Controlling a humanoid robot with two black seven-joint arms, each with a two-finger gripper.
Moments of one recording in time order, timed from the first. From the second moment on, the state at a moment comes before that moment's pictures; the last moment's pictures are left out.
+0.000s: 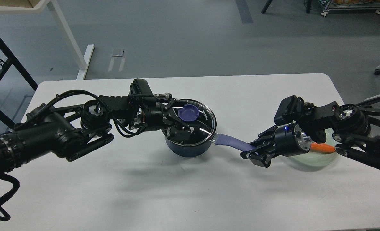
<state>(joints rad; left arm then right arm) -1.00 0.31 -0.13 -0.96 1.97 0.07 -0.49 1.08 -0.69 -0.03 1.34 -1.90 0.34 0.49</state>
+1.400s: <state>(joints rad) -1.08 0.69 -0.01 -1.05 1.91 0.31 -0.49 1.07 -0.69 -0.03 1.34 -1.90 0.33 0.49</state>
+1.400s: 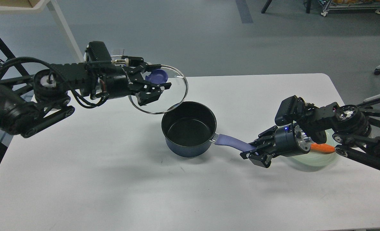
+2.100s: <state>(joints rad) -0.74 0.80 0.12 -0.86 1.83 0.49 -0.49 1.08 -0.69 -0.03 1.34 -1.90 0.32 0.49</state>
